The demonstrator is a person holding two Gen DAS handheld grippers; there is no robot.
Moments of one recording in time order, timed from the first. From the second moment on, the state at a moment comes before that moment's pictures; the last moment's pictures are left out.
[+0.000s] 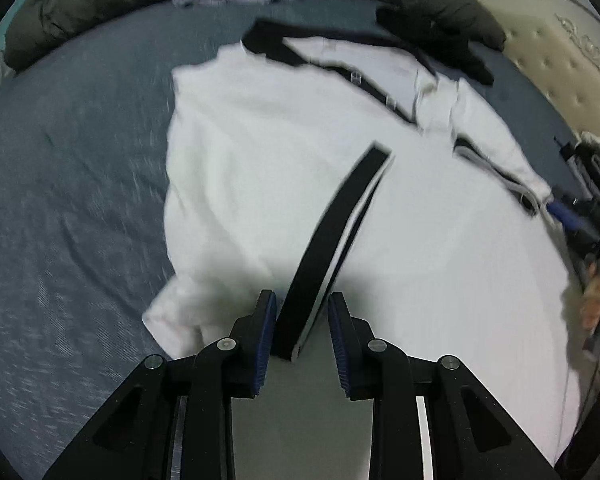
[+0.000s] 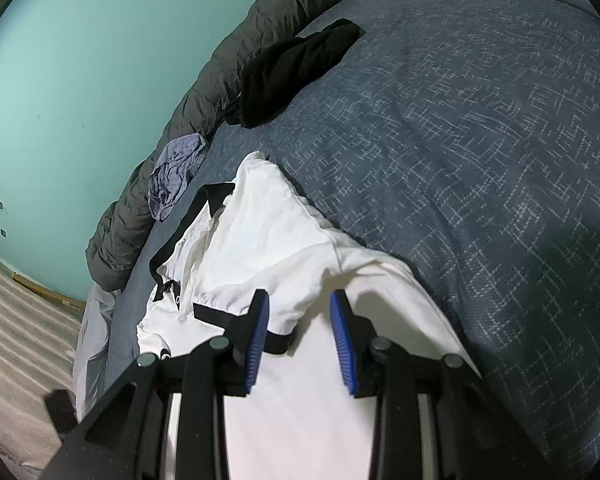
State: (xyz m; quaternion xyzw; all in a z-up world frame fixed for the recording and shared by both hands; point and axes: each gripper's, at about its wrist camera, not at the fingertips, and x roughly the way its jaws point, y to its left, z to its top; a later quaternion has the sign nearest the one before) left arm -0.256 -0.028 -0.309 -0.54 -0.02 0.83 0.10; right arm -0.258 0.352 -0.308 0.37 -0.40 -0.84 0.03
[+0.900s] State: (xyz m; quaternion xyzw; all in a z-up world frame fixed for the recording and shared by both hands) left arm -0.219 -0.123 -0.314 -0.45 -0.20 0.87 0.01; right arm -0.262 0.339 -0.311 0.38 -0.38 -0.84 0.04
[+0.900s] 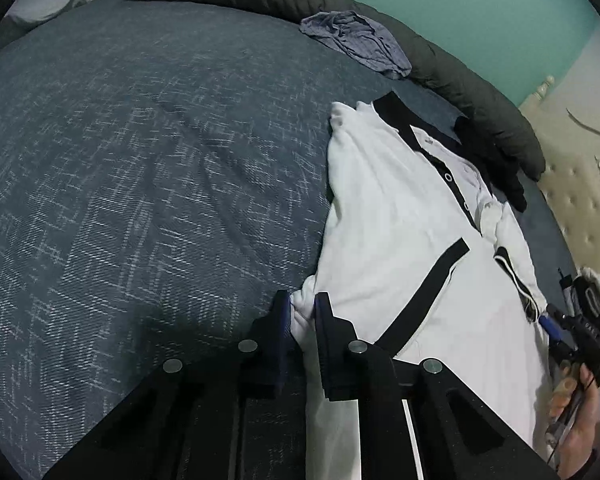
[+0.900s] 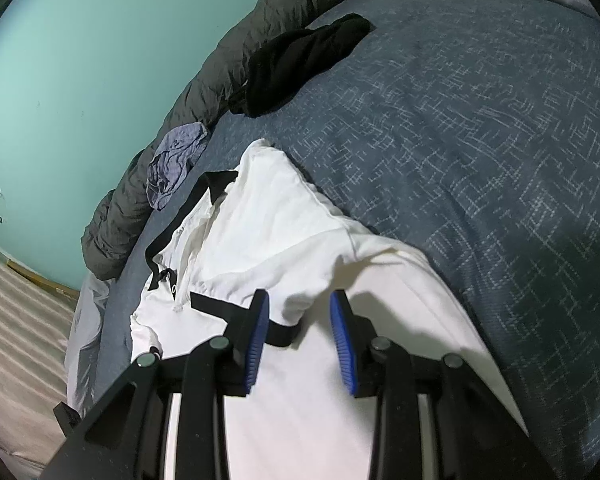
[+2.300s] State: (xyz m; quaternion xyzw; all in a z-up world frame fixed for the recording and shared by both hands) left arm -0.221 -0.136 -0.331 -0.43 -0.29 0.86 0.02; right arm -0.479 -0.021 -0.244 0.53 -0.01 -0.80 0.29
